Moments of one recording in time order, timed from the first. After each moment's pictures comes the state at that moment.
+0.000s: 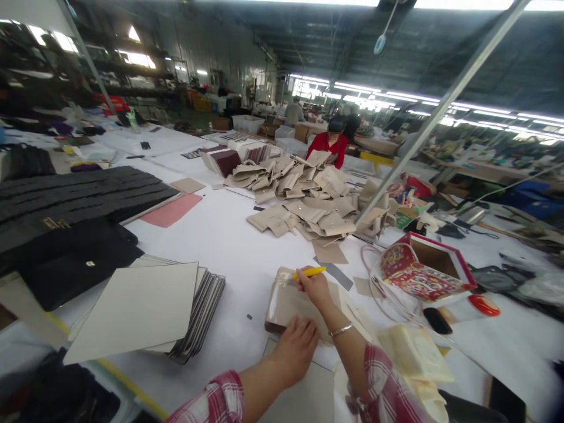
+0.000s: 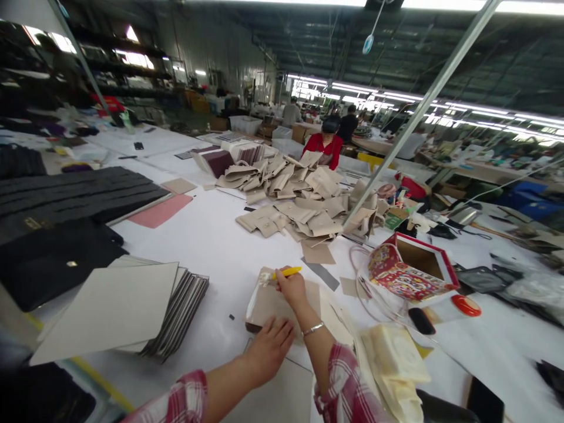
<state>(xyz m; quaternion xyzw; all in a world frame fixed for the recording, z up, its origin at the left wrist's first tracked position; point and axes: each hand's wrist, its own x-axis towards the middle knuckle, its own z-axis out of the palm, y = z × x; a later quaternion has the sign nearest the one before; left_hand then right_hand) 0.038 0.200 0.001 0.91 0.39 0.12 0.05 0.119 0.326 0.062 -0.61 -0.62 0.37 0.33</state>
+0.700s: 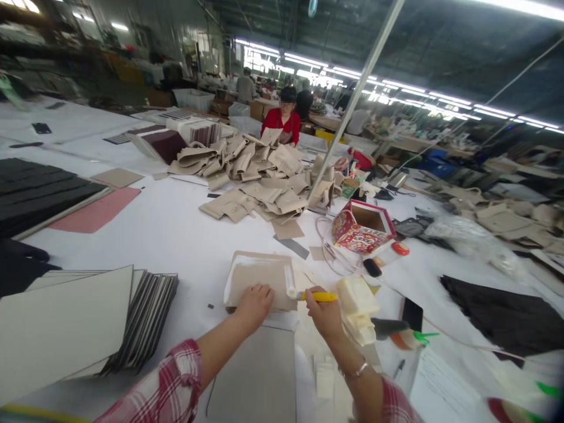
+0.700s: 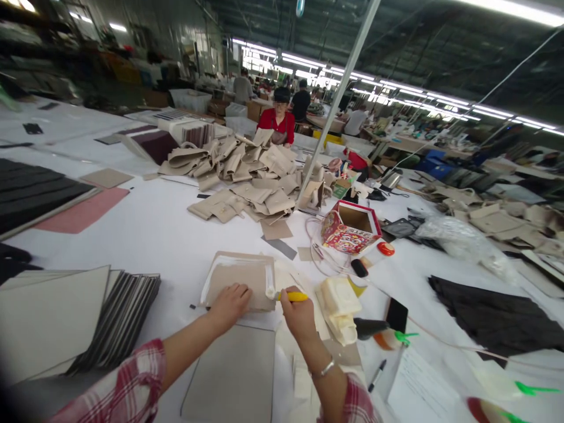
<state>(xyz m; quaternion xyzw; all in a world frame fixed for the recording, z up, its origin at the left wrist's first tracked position) 0.061 0.232 0.031 0.90 0.44 0.06 0.05 0.255 0.201 0.064 -0.72 -0.55 0.25 0.34</state>
